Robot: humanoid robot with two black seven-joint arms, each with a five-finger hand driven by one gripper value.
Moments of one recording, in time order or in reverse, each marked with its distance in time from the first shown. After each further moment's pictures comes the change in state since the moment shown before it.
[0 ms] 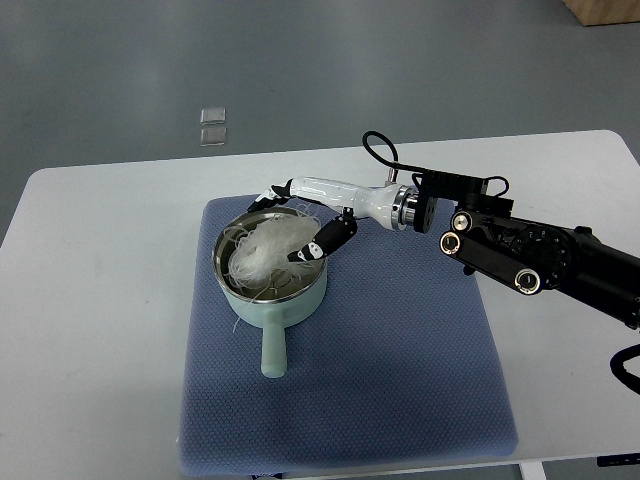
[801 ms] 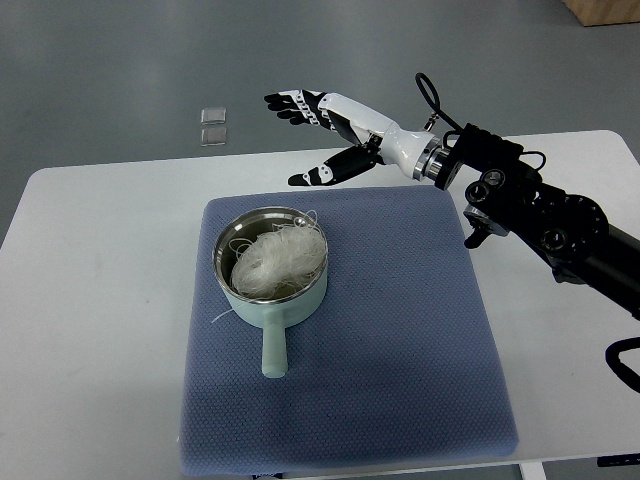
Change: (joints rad) left arm 0.000 0.000 -0.001 0.000 0.000 0.000 0.000; right arm -0.038 -0.008 0.242 -0.032 0.333 0.011 0.011
